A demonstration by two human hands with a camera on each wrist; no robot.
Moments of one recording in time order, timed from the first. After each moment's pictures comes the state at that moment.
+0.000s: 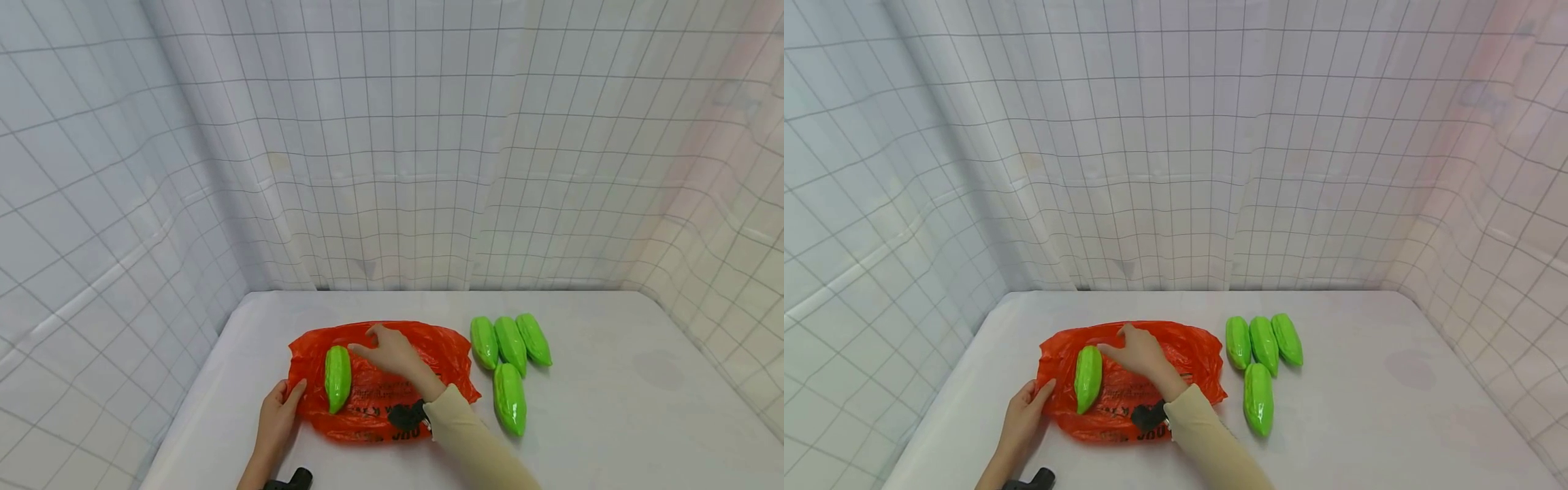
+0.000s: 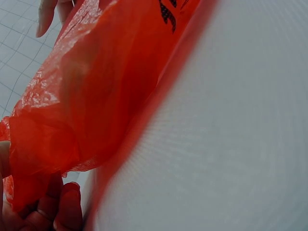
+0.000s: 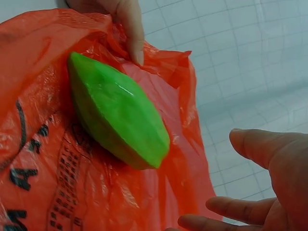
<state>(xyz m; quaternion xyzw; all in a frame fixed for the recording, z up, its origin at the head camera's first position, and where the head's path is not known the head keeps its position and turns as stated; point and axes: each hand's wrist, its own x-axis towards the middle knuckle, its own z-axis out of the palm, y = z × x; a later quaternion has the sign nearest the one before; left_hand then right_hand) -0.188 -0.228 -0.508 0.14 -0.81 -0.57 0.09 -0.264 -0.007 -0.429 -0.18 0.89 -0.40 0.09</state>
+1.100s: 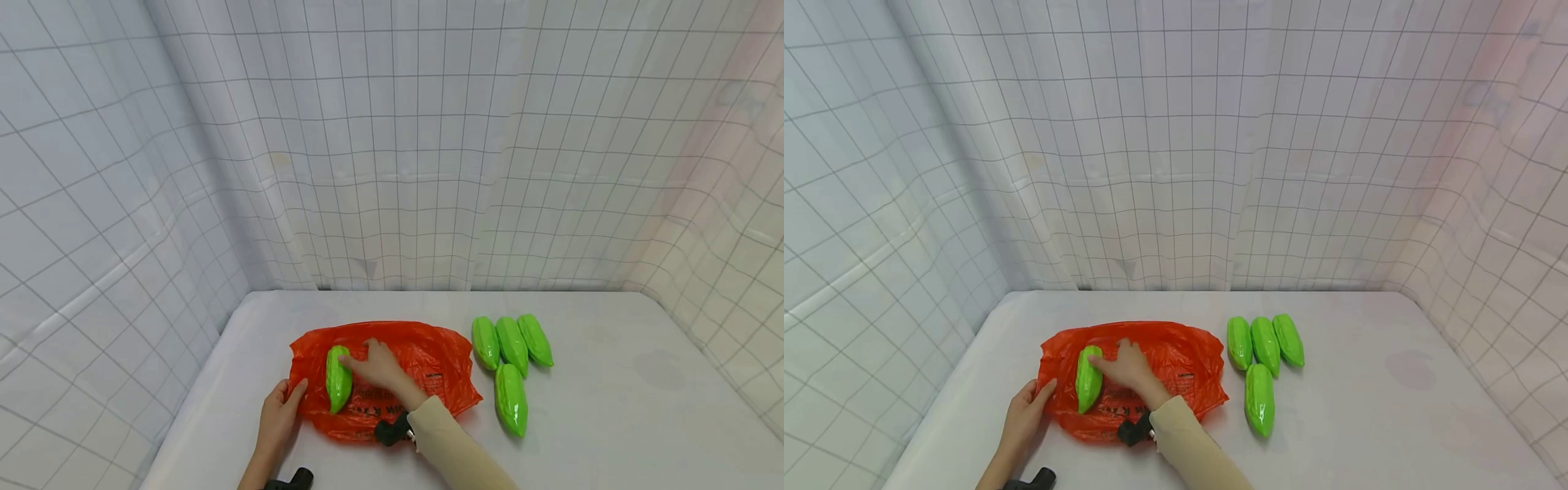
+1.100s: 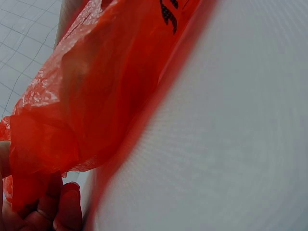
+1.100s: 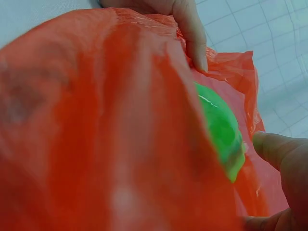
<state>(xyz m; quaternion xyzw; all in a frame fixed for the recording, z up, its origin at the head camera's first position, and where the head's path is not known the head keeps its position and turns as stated) -0.187 -0.229 -0.508 0.14 -0.81 -0.56 0.08 -0.262 -0.037 -0.468 -0.13 0.88 -0.44 0.10</state>
